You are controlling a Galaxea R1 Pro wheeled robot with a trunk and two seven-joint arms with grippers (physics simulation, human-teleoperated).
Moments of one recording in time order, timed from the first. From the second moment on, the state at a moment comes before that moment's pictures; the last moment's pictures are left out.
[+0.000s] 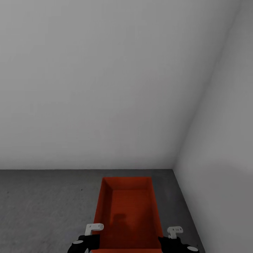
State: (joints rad) left arm -0.31 -0.09 -0.06 -0.59 0.07 0.25 0.09; right arm -0.40 -0.02 -0.10 -0.33 0.05 0.00 0.31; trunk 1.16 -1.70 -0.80
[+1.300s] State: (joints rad) left arm -0.31 -0.09 -0.06 -0.60 0.07 0.25 0.09; right arm -0.40 -0.02 -0.11 -0.32 0.05 0.00 0.31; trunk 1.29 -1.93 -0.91
